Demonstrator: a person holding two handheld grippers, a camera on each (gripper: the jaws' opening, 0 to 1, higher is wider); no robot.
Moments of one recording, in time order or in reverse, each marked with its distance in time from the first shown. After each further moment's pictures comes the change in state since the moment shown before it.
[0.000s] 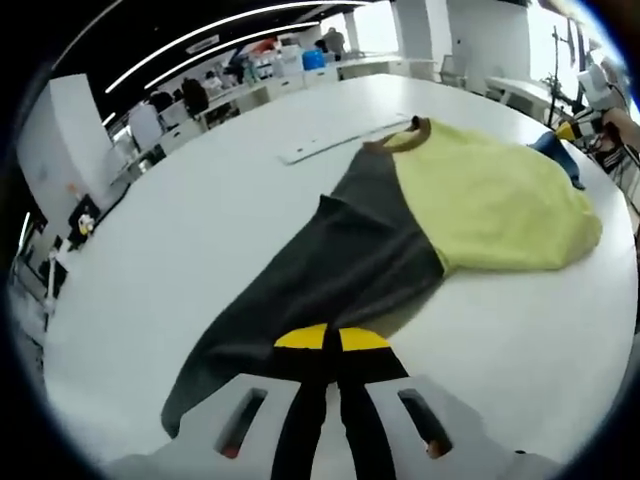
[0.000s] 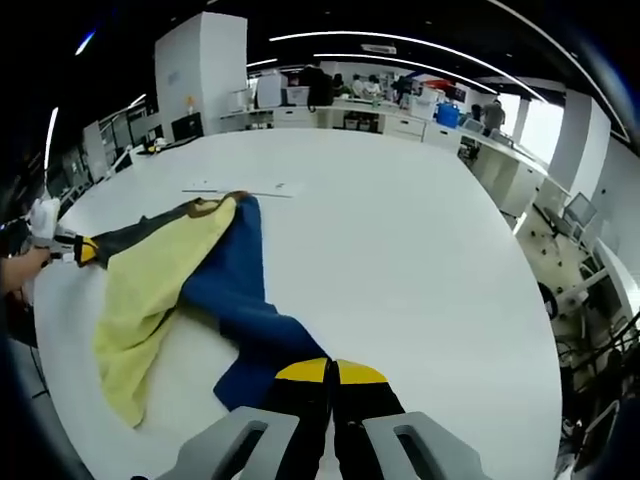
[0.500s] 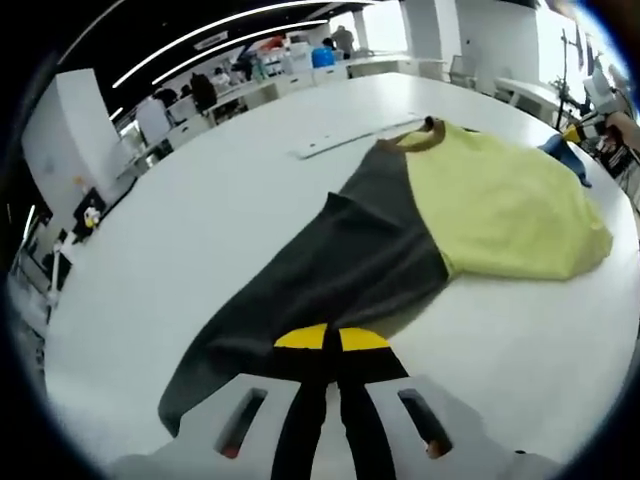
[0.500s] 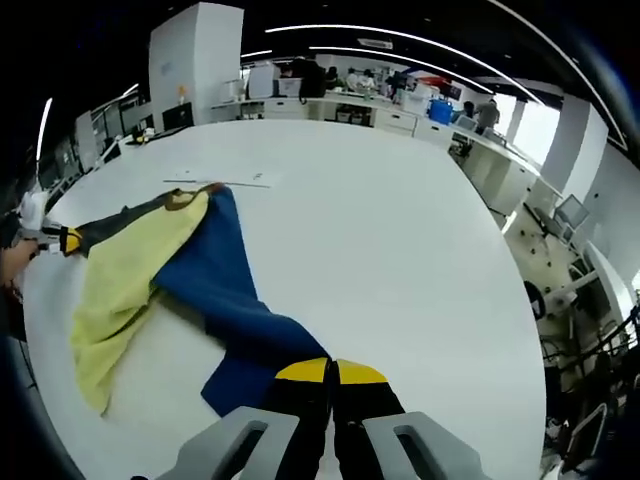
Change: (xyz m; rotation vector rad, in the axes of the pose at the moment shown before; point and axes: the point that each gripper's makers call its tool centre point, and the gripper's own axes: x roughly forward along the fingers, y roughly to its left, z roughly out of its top) left arm 0.000 0.010 -0.005 -0.019 0.009 0.028; right arm 0.007 -0.025 -0.006 -0.027 0.038 -0.054
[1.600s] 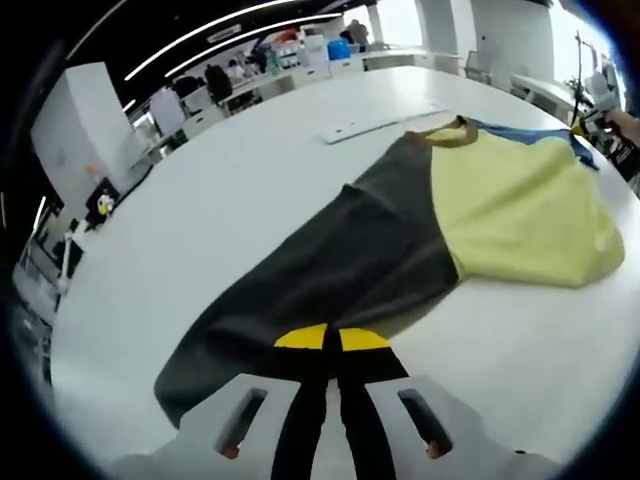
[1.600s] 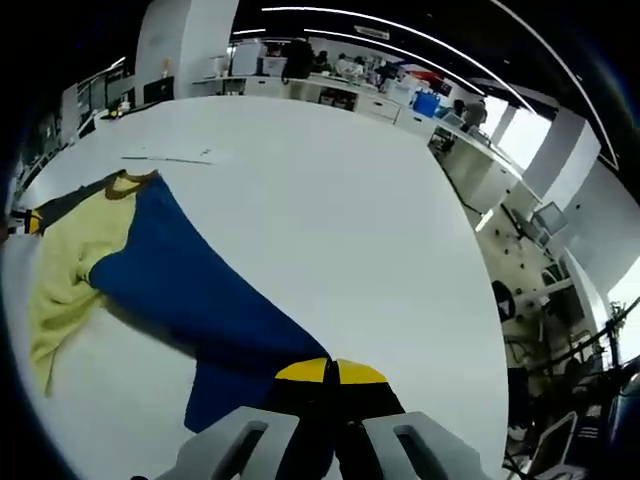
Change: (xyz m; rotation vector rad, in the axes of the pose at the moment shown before) left arm -0.001 0.025 -0.016 -0.026 0.034 0.061; right arm 0.026 -0.064 -0.003 -0.057 0.067 -0.133
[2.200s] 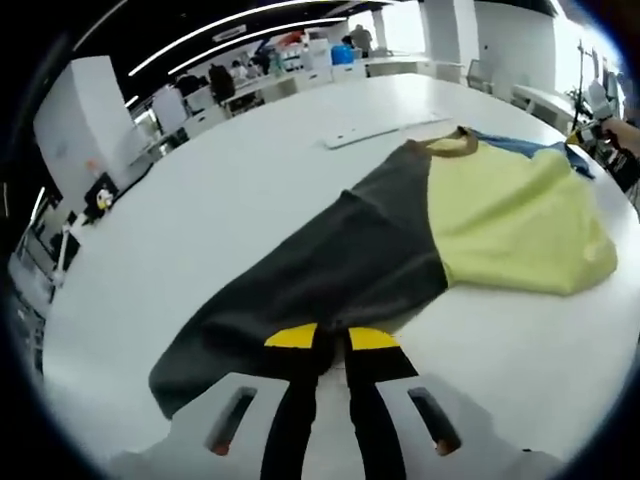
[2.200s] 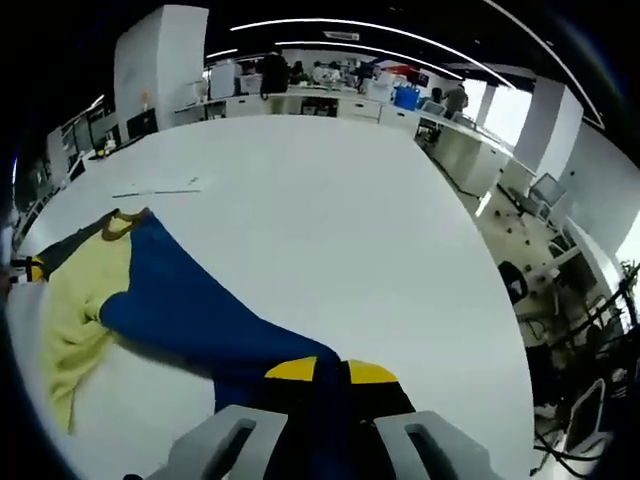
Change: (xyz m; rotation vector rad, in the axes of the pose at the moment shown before) left arm -0.013 -0.007 0.005 -0.042 -0.046 -0.034; right arm -0.008 0.009 0.006 0.170 -0.044 0.050
